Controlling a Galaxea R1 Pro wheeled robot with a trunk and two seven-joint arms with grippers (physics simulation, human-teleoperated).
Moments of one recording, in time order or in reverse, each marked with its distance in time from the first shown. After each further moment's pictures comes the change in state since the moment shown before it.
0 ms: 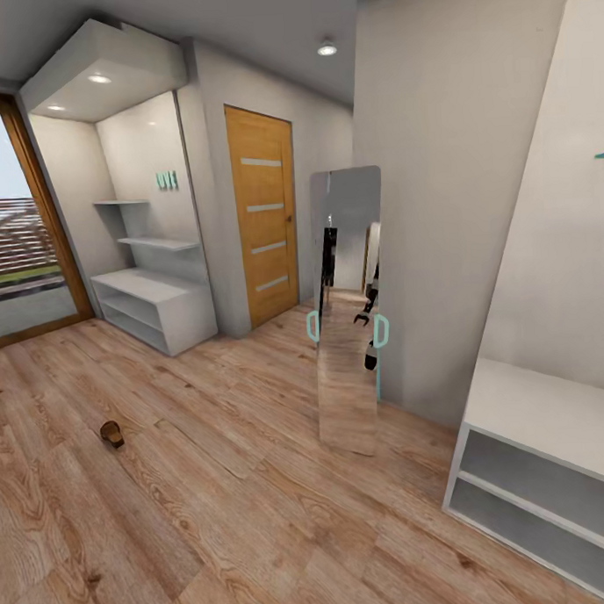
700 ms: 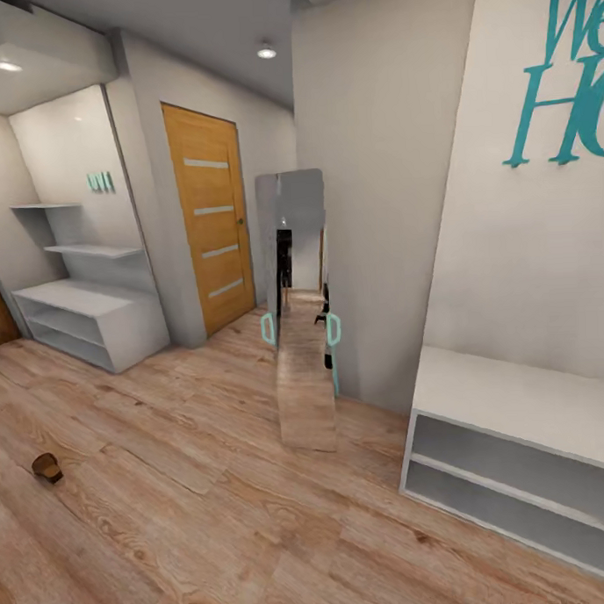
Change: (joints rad) left arm 0.001 0.008 0.001 0.004 0.001 -0.001 0.001; right arm 0.000 -0.020 -0.001 -0.005 -0.006 0.000 -0.004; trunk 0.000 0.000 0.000
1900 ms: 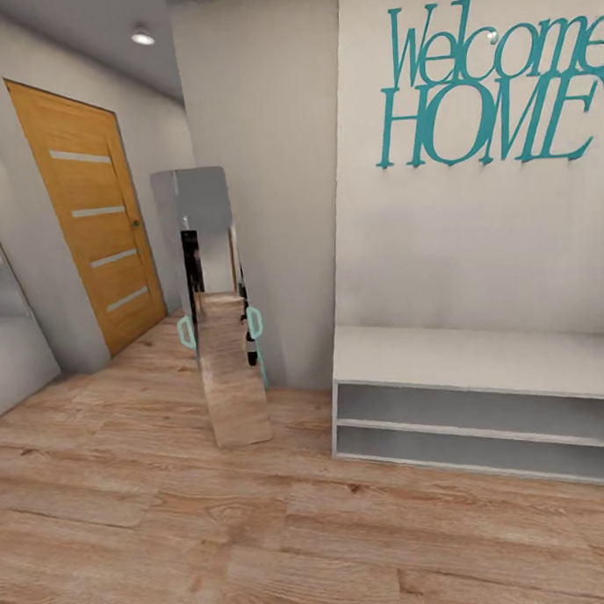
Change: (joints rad) left arm 0.000 0.002 0.001 0.019 0.002 -0.001 0.000; right arm 0.000 0.001 -0.047 0.003 -0.004 0.000 0.000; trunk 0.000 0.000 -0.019
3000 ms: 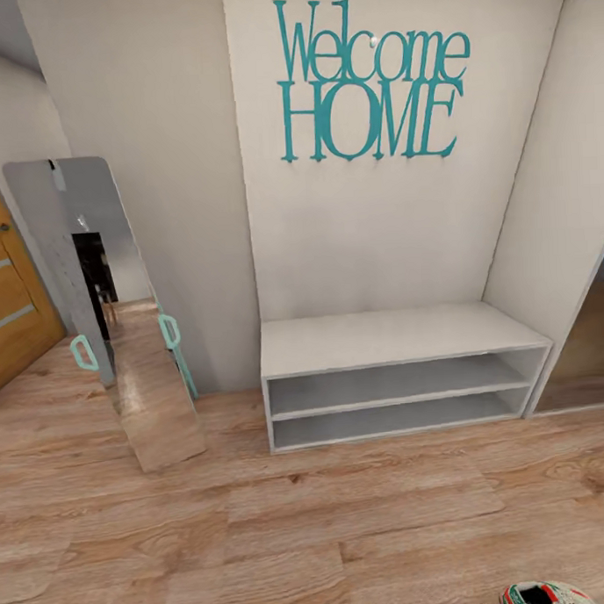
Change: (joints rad) left arm -0.001 -0.010 -0.006 0.000 -0.009 0.000 -0.008; right arm 0.000 0.000 -0.003 -0.001 0.000 0.000 0.000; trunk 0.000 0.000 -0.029
